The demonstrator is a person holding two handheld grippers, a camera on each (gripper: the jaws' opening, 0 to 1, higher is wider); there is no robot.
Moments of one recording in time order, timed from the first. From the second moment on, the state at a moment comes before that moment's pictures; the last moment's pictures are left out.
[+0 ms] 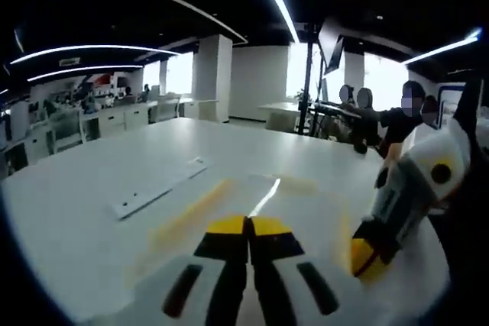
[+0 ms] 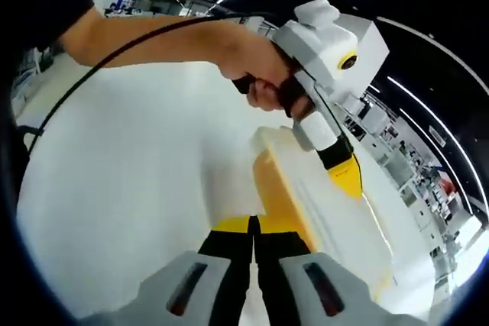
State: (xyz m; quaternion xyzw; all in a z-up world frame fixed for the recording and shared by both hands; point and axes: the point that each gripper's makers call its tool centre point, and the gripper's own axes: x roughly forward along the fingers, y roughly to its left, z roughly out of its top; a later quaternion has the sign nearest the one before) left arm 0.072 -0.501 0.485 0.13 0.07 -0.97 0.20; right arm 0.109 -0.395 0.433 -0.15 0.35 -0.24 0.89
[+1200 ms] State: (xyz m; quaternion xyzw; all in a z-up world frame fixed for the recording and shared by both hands) left arm 0.069 -0.481 0.483 0.15 0.07 -0.97 0.18; right arm 0.115 -0.401 0.423 -0.19 0.37 -0.25 0.87
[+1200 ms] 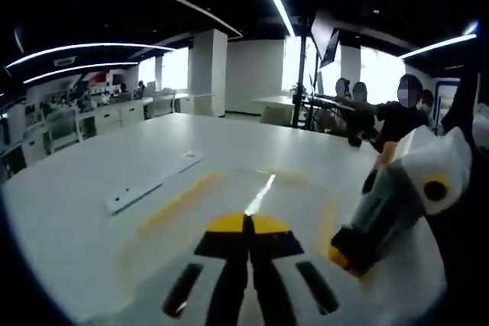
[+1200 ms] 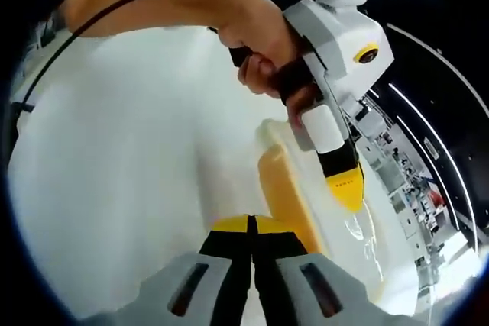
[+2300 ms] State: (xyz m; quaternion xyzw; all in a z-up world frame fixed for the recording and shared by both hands) left arm 0.070 -0.484 0.489 0.13 0.06 -0.97 0.20; right arm 0.119 -0.391 0.438 -0.16 0.32 -0.20 0.91
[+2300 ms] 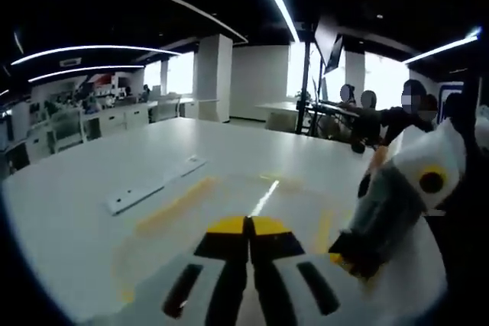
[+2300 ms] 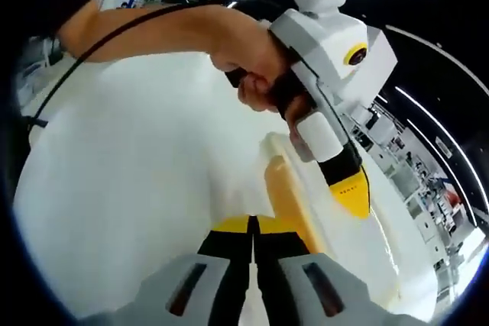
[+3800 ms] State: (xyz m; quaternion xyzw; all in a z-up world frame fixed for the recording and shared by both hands) left arm 0.098 -0.427 0.493 0.12 0.01 -0.97 0.23; right arm 0.088 -0.557 0.490 -0.16 0.36 -0.15 0.91
